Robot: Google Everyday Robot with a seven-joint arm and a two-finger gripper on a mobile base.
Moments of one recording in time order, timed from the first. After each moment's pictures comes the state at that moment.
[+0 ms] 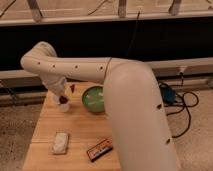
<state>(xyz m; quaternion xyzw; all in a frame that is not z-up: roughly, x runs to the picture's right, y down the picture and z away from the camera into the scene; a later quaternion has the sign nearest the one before) -0.204 0.040 0.732 -0.29 -0.14 -0.58 0.75</state>
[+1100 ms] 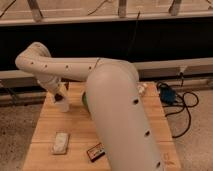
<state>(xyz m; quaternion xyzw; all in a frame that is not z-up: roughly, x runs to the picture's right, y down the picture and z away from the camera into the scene) -0.236 0.030 0.766 -0.27 -0.14 -0.60 0.74</state>
